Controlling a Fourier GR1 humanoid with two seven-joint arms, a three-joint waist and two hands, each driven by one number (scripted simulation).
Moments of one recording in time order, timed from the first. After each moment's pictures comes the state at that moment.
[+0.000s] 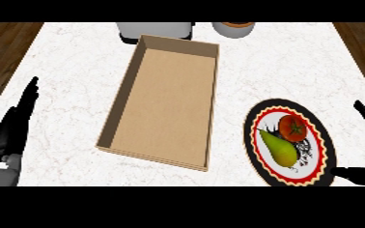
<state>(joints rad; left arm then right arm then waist) -0.07 0.53 -0.05 -1.35 0.00 0.28 0.07 -0.01 -0.59 -0.15 -1.05 0.20 0.07 -1.00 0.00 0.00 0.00</state>
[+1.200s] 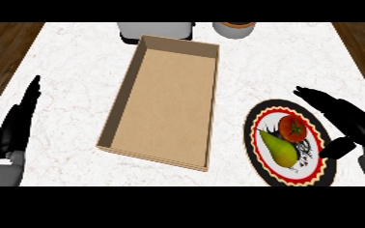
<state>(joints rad) -0.09 0.48 0.01 -1.33 -0.08 0.23 0.07 -0.20 -0.62 0.11 -1.19 0.74 0.18 -0.38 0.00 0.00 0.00</state>
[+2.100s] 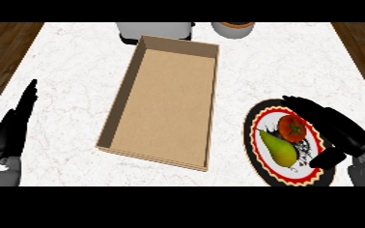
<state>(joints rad) -0.05 0.41 0.11 -1.38 -0.16 0.14 0.07 -0.11 -0.52 0.06 -1.34 0.83 0.26 -0.44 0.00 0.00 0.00</state>
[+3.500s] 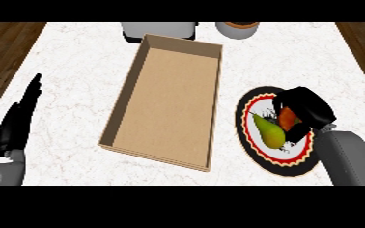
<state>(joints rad) -0.11 0.36 0.16 -1.36 -0.23 0.08 0.07 -0.35 -0.38 0.05 -1.05 1.09 0.05 -0.43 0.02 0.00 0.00</state>
